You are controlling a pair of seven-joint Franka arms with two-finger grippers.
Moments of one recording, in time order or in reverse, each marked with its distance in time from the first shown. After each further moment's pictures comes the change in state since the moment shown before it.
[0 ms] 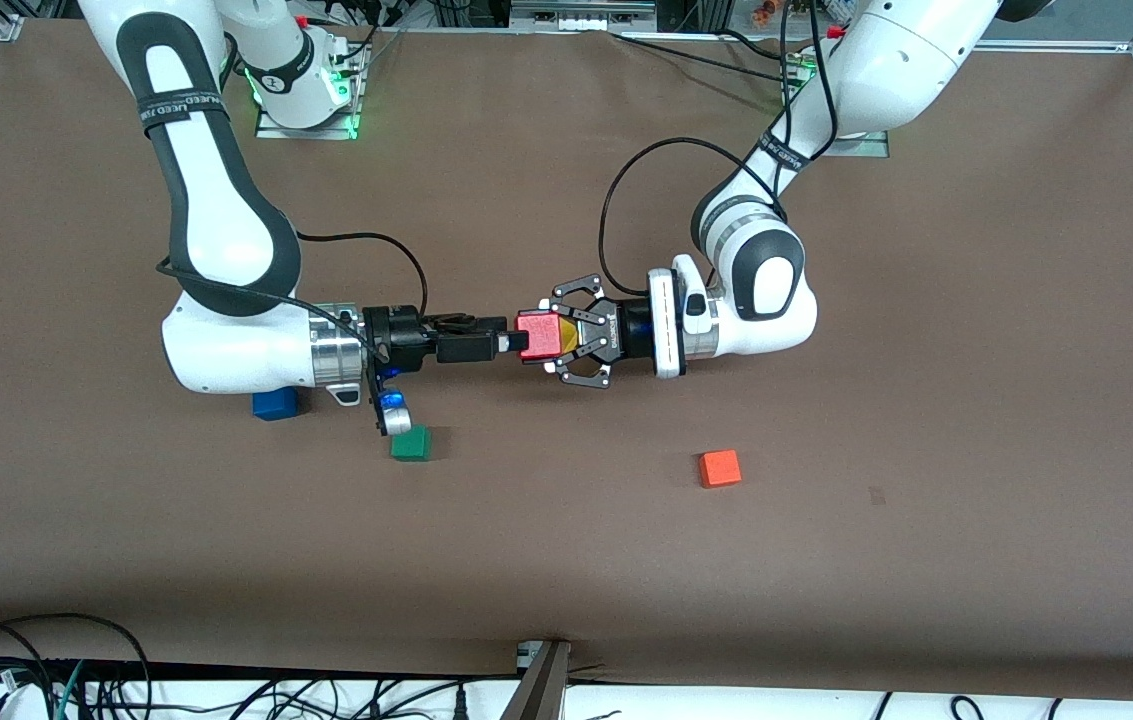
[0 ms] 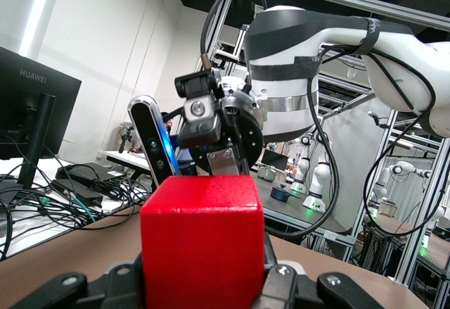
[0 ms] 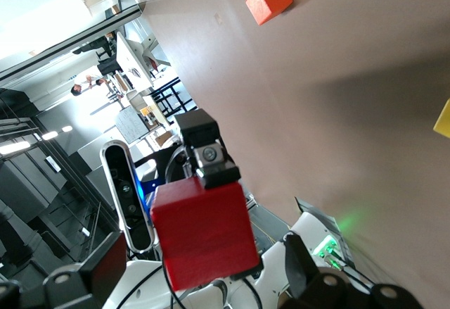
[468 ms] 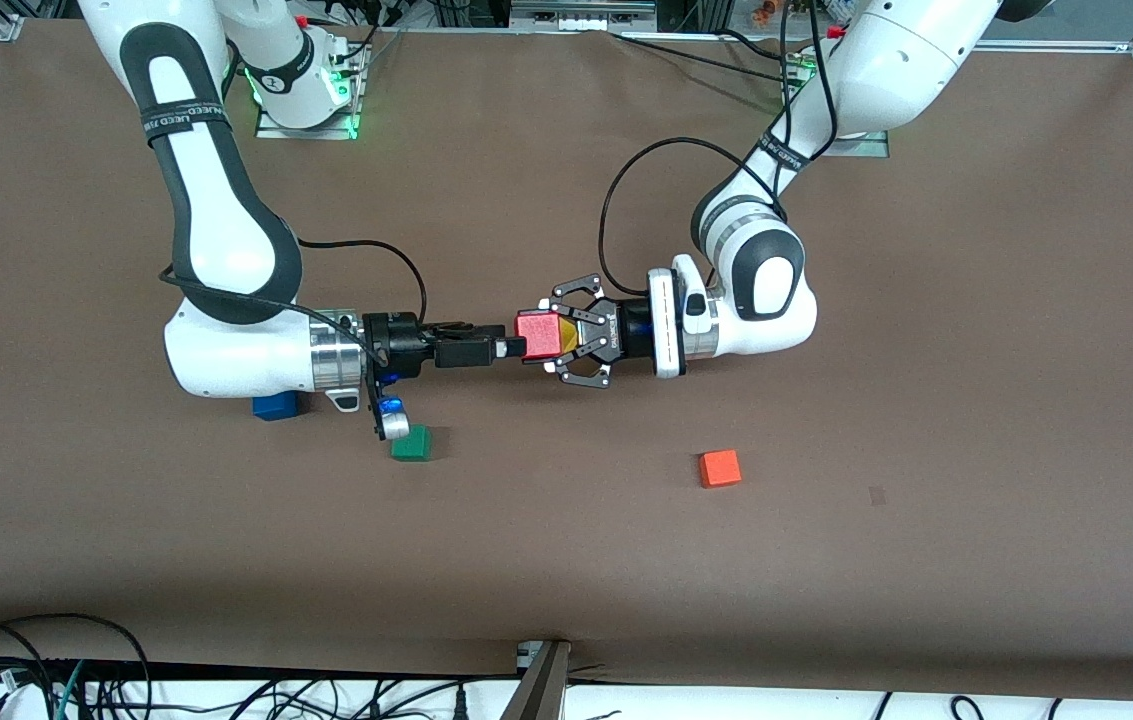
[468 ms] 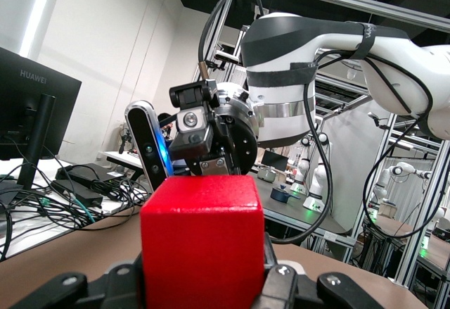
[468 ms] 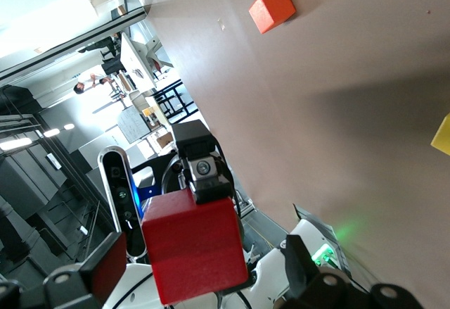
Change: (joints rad) left arm 0.000 0.000 0.000 0.000 -0.009 -0.002 0.000; right arm -0.002 0.009 0.000 0.000 0.014 0.009 -0.037
